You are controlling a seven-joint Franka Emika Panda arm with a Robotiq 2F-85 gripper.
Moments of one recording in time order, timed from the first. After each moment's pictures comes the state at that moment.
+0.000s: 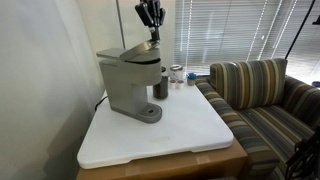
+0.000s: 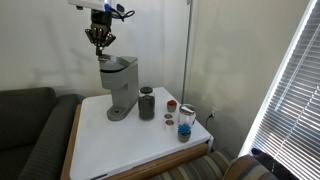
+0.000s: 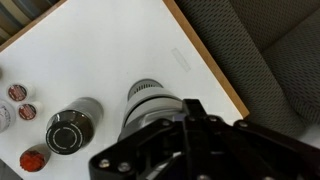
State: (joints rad) arm 0.17 0.71 0.09 -1.02 0.05 1.54 -0.10
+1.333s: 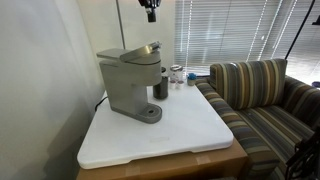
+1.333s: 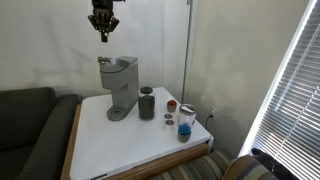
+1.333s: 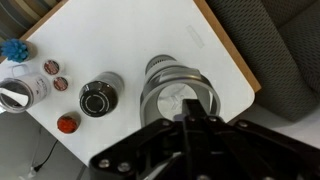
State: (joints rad) arm 0.18 0.69 0.09 -0.94 -0.02 1.55 -0.07
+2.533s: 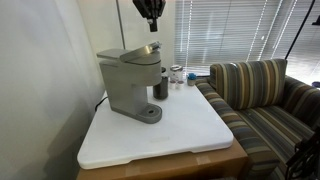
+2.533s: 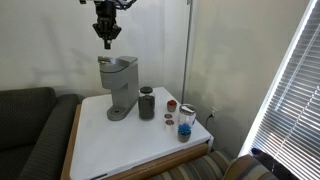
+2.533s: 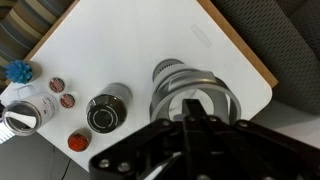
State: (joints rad) arm 0.17 0.71 0.09 -0.96 -0.03 1.57 0.04
